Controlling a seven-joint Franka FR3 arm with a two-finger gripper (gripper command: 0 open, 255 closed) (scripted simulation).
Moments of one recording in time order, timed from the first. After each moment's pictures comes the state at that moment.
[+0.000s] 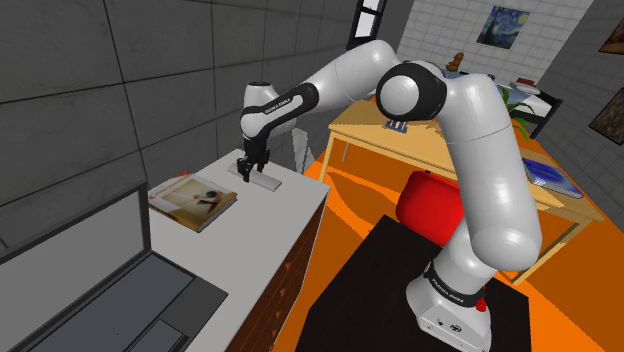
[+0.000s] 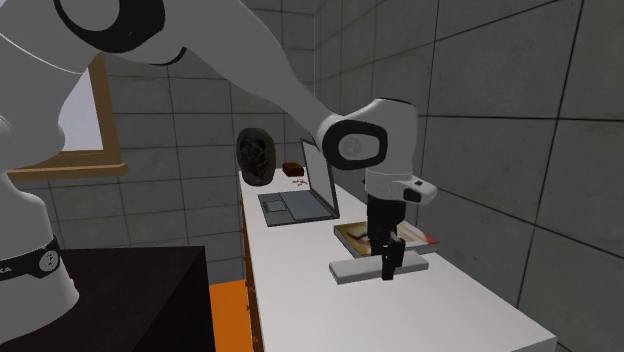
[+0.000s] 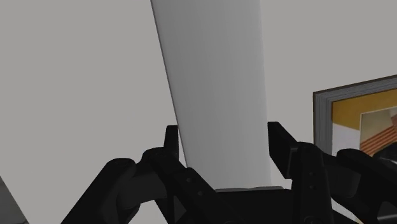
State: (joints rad) arm 0.02 0.73 0.02 -1.56 0.01 2.29 -0.02
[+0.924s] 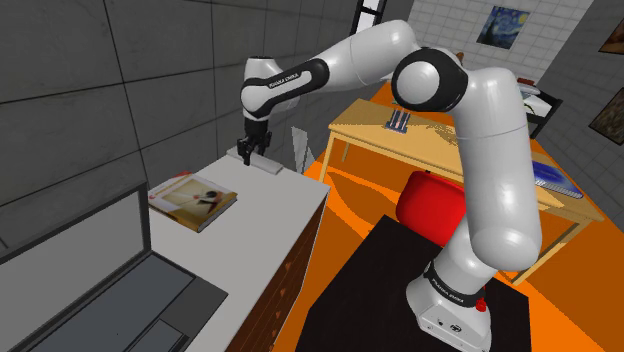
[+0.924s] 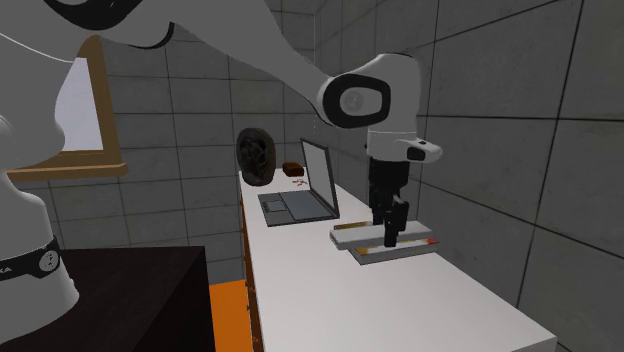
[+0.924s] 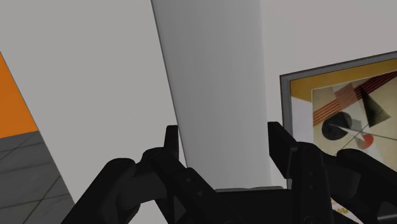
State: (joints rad) arm 0.02 0.62 0.02 -1.54 0.01 2.16 -0.02
